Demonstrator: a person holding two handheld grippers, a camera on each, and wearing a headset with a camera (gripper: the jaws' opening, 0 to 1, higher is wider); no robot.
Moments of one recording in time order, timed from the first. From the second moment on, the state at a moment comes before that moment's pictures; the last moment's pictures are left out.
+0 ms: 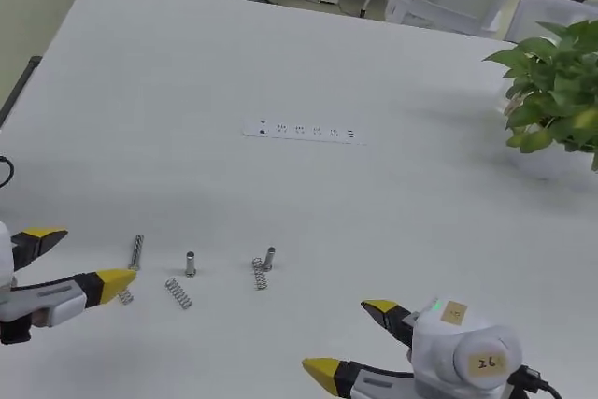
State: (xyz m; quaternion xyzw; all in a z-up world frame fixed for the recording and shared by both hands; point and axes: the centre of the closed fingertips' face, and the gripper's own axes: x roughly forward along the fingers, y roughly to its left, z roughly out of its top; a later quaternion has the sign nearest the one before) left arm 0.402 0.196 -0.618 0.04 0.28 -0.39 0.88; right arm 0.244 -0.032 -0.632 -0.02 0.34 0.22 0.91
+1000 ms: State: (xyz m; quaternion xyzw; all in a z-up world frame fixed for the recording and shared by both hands) left arm 0.462 0.180 -0.690 0.01 0.35 -0.38 0.86; right arm 0.243 -0.039 -0.641 -0.01 0.34 0.20 0.92
